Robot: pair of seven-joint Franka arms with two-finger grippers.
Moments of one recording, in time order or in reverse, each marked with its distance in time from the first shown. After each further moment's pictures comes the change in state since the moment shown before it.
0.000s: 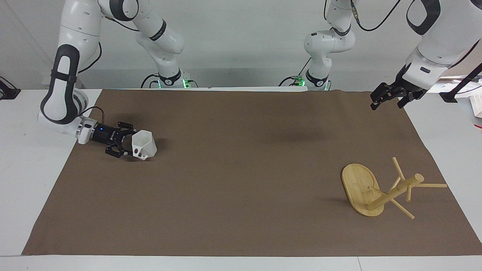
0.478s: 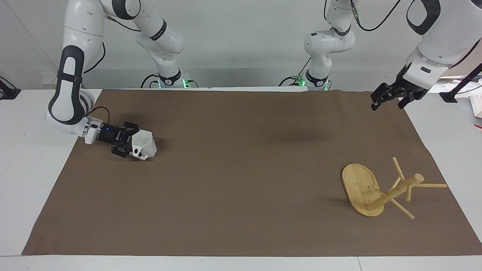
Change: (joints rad) left arm 0.000 0.000 -0.001 0.000 0.000 0.021 0.001; right arm 0.023 -0.009 0.000 -0.024 0.015 0.016 -0.001
